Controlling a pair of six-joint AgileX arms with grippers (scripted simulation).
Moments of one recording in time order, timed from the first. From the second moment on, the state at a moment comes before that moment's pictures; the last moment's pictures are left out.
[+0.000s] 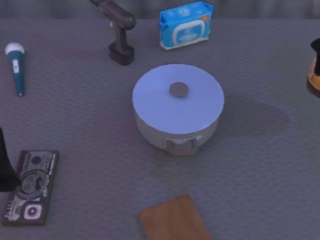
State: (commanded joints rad) left arm 0.00 0.00 0.00 0.00 0.00 0.00; right arm 0.00 2.03 1.88 -1.25 -0.11 -0.57
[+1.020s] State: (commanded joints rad) left arm 0.00 0.00 0.00 0.00 0.00 0.00; right arm 0.30 2.02 1.68 -1.04 0.06 0.31
